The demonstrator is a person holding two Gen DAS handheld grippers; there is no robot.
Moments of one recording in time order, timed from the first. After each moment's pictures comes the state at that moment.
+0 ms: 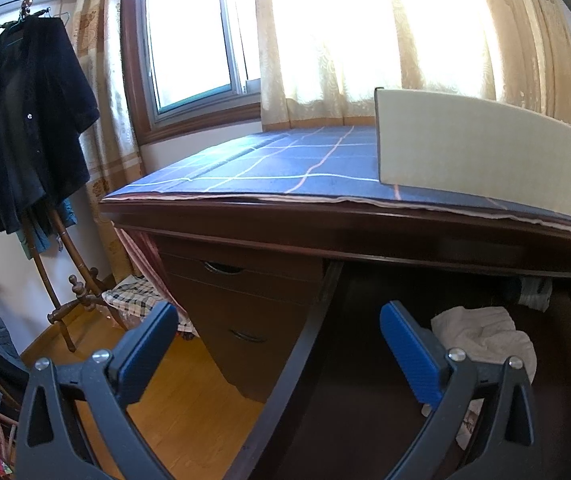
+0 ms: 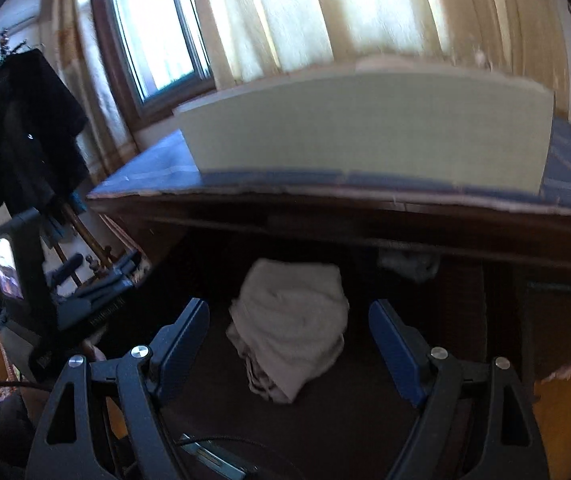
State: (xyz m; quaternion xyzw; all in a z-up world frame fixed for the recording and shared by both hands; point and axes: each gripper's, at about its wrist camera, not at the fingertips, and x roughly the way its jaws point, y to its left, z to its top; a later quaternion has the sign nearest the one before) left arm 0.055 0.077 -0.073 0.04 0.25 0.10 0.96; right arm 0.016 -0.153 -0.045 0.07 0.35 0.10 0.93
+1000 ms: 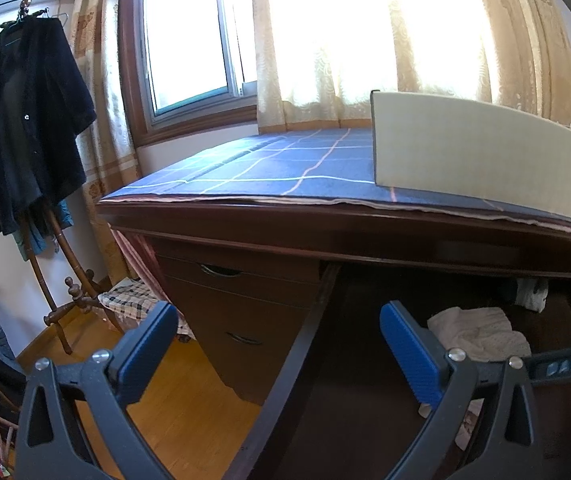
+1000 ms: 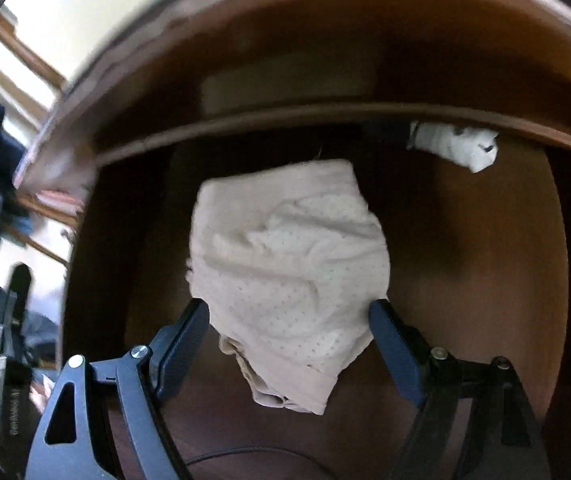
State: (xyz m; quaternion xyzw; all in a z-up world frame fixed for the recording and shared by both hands) left arm 0.056 0.075 -0.070 0.03 0.25 0.09 0.96; right arm 0.120 -0.122 -0.128 0.14 0.57 0.05 0.81
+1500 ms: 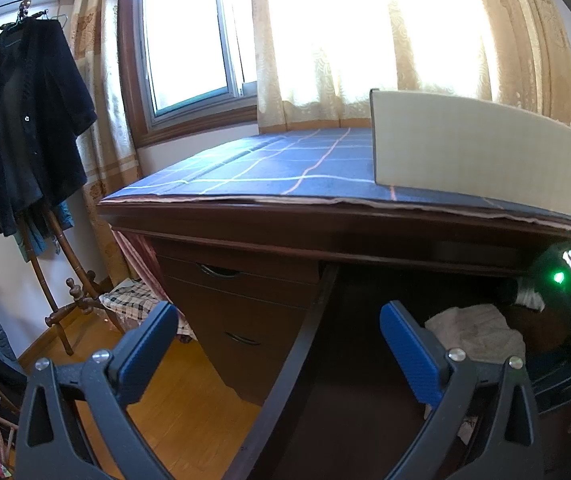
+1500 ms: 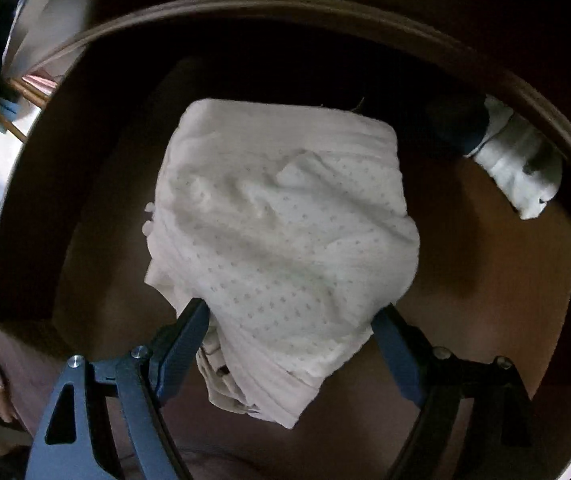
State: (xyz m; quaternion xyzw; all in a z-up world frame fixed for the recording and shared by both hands) left arm 0.056 0.075 -0.070 0.04 0.25 0.09 0.96; right arm 0.141 -0.090 -0.155 -0.02 0.64 0.12 0.76
